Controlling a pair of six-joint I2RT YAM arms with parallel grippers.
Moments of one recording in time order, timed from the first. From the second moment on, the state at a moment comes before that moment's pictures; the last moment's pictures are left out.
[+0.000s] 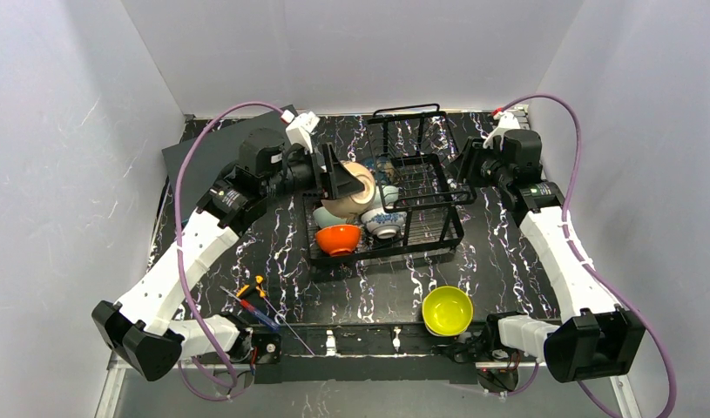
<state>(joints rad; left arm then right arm) -0.59 1.19 1.32 -0.50 0.43 -0.63 0.18 1.16 1.09 -0.42 -0.21 0.27</state>
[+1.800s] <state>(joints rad) -0.60 1.22 1.25 -0.47 0.42 -1.04 0.34 1.04 1.06 -0.13 -0.67 0.36</state>
